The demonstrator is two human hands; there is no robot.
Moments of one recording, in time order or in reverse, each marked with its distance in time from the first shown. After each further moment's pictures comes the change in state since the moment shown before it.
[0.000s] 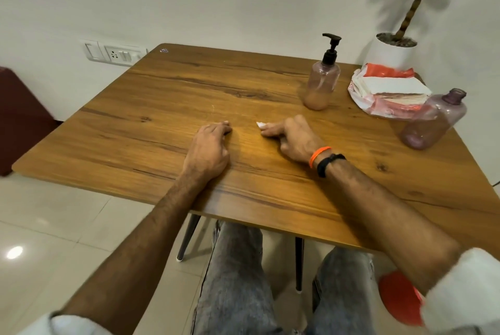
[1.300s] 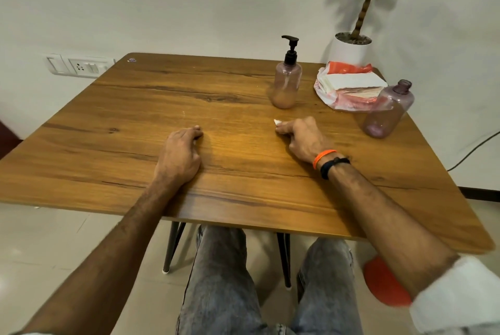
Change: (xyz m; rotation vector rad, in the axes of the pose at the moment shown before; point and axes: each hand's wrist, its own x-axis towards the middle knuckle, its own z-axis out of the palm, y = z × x) left_hand 0.000 -0.002 -0.001 -0.019 -0.016 0.017; right_hand -0.044 0.047 -0.031 -0.079 0.108 0.273
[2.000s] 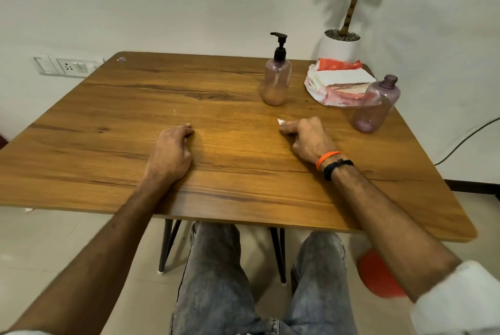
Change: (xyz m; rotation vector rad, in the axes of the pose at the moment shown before) left_hand 0.000 0.000 -0.002 -0.010 -0.028 -0.029; right_hand -0.018 0.020 -0.007 -0.001 0.034 0.088
